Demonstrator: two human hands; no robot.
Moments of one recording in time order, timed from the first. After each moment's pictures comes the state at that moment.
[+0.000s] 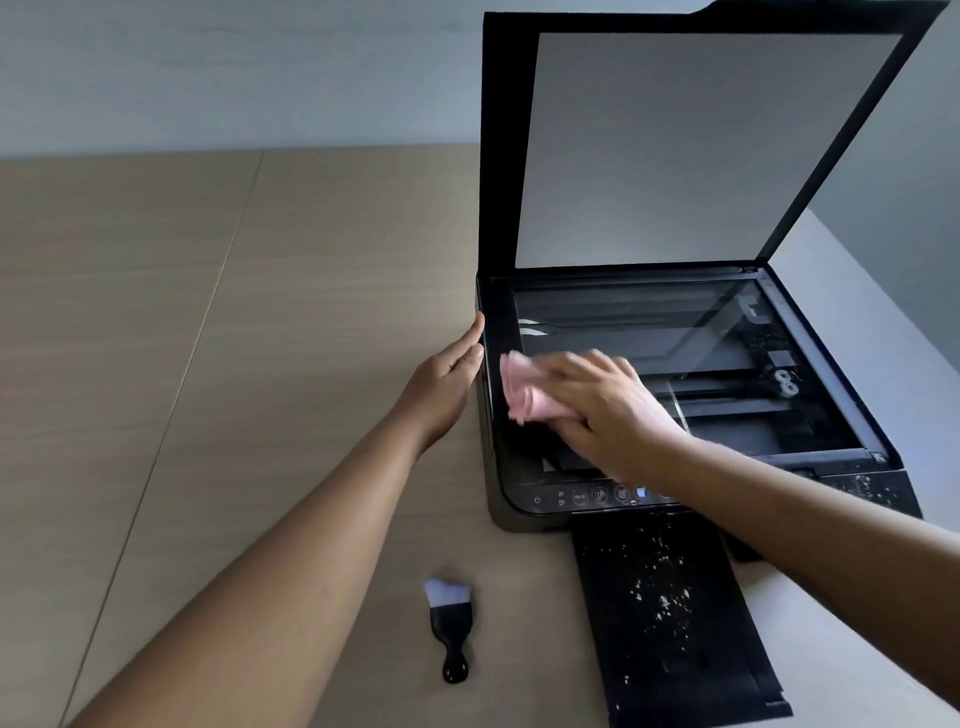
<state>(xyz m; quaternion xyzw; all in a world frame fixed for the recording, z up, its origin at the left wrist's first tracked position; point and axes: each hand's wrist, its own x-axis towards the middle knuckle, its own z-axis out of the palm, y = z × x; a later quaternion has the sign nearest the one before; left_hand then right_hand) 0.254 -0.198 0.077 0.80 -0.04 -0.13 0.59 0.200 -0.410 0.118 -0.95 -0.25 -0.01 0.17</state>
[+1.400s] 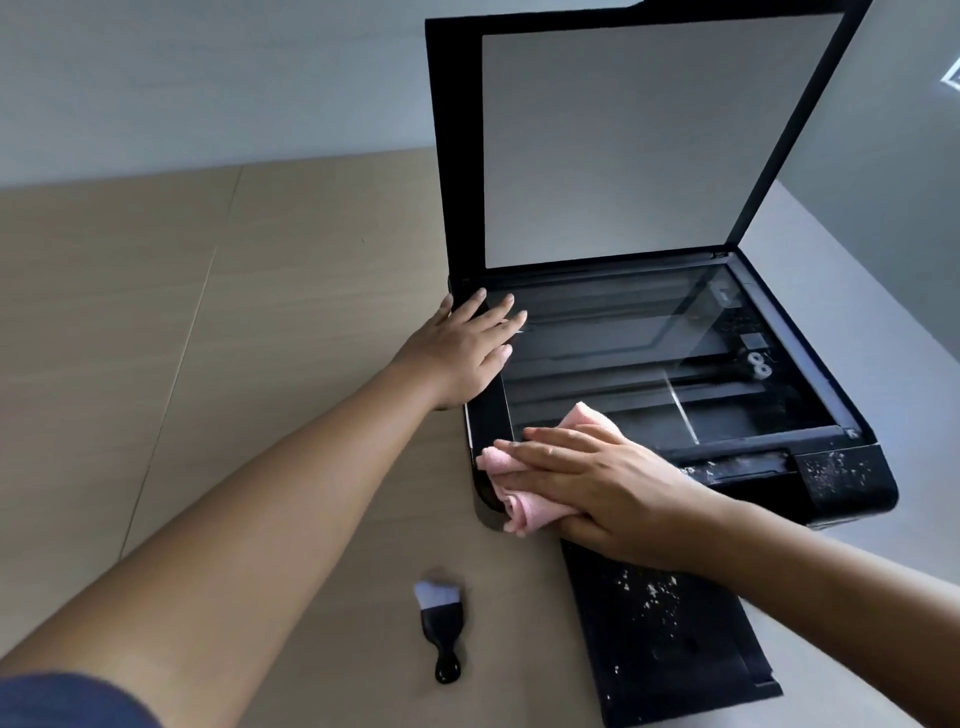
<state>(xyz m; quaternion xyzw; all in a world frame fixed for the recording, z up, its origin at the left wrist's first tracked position) 0.290 -0.229 0.099 0.94 -0.33 -0.04 0.06 0.138 -0.429 0.114 -0.92 -0.37 0.05 0.13</state>
